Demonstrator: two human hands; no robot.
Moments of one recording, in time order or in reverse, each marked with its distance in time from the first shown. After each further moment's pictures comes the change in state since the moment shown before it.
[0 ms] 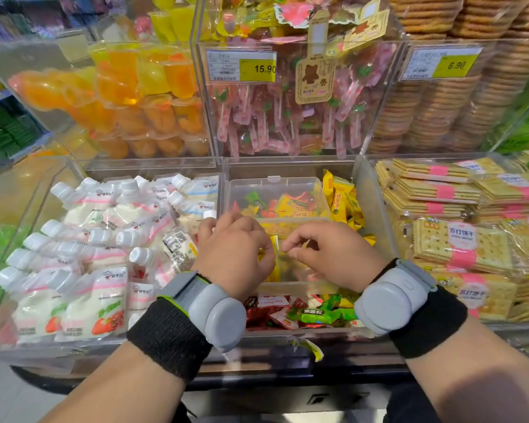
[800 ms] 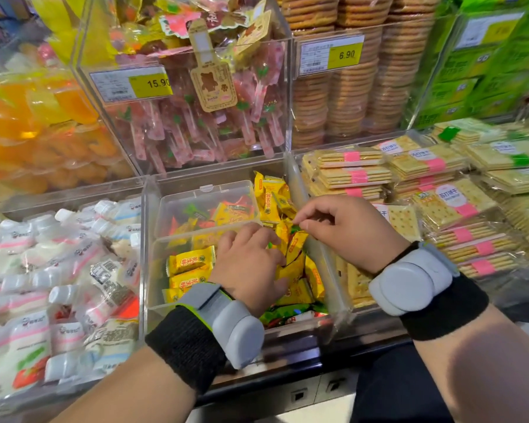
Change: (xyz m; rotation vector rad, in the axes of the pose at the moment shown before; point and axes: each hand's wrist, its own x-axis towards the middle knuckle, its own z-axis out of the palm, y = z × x) left_hand 0.021 0.101 0.028 0.081 -0.221 0.261; right_hand -0.057 0.055 -0.081 0.037 0.291 0.072
